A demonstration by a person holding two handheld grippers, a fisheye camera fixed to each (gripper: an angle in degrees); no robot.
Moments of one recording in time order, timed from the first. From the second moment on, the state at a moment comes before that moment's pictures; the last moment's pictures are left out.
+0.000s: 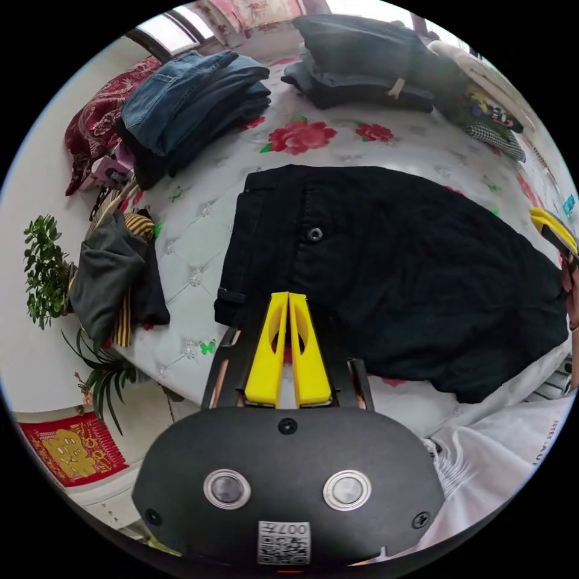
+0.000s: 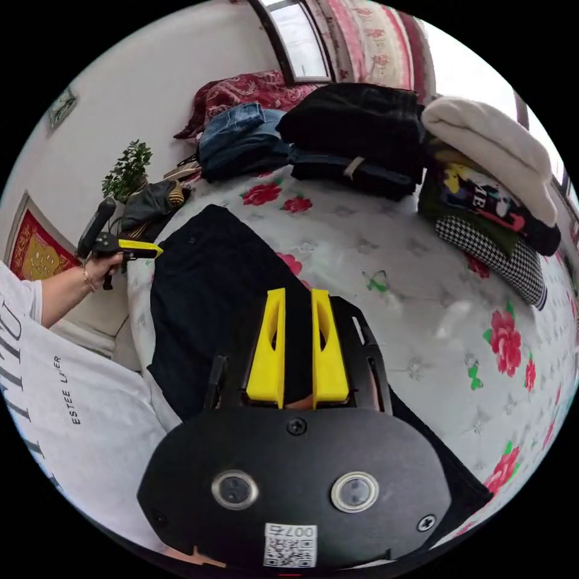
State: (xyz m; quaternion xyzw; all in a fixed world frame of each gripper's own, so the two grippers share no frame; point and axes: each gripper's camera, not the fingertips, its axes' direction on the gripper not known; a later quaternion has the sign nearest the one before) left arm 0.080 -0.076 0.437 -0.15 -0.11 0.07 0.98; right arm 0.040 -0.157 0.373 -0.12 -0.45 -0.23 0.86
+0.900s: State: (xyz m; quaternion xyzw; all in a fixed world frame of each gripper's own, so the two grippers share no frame) left arm -0.149 -0.027 0.437 -0.02 0.12 -0.02 0.99; right arm -0.431 -0.256 0.432 -0.25 -0.56 -0.37 0.70
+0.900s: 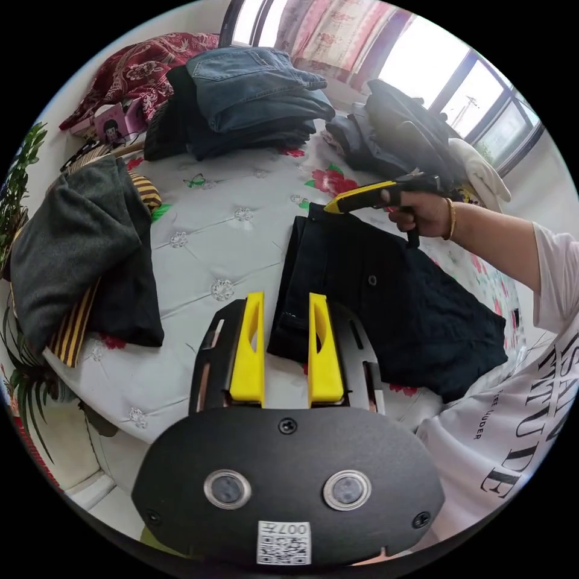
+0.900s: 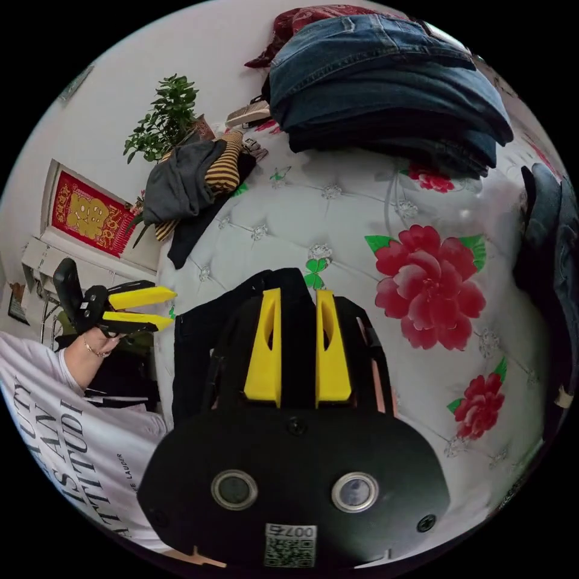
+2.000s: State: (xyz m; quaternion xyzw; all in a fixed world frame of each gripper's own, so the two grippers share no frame) left arm -0.204 -0.061 0.466 0.04 0.20 0.17 0.97; right arm -0.419 -0.263 0.430 -0.14 -0.70 -0.39 0.58
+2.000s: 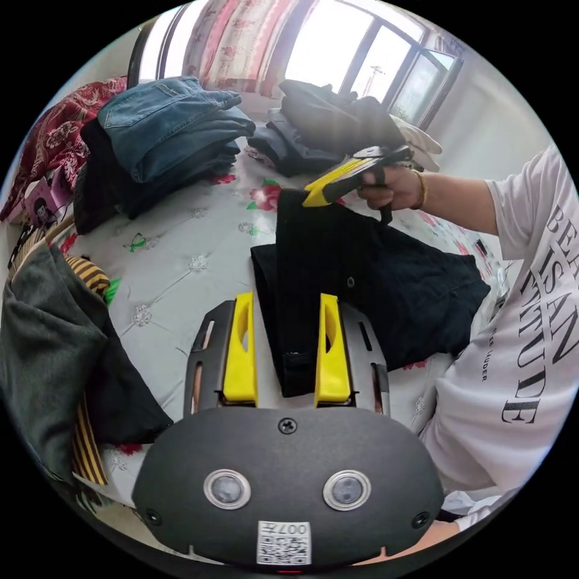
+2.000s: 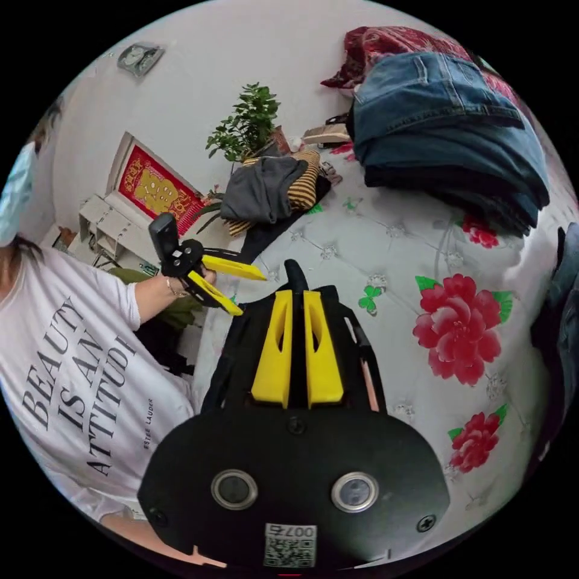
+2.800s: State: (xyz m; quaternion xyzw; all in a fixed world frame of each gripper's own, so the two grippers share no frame) left arm -0.200 -0.106 0.519 -0.15 0.21 0.08 0.96; right arm -0.484 -0.211 0.469 -0.21 -0.60 -0.32 0.70
